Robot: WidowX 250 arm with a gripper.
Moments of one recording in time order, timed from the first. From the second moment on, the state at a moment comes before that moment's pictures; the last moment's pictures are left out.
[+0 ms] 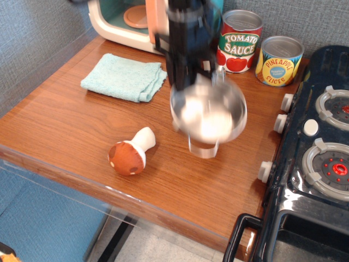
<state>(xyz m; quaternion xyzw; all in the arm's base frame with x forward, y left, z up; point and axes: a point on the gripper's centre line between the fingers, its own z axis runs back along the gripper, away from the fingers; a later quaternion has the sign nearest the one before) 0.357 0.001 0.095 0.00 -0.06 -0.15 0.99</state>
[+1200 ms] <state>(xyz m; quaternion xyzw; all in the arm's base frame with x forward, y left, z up) 0.402 0.164 0.060 0.08 0.03 0.08 0.99</state>
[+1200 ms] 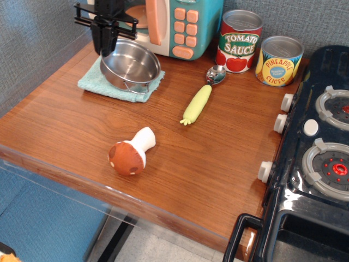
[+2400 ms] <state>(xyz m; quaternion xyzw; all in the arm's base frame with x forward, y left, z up) 0.384 0.141 0.107 0.07 -0.07 0.04 0.99</state>
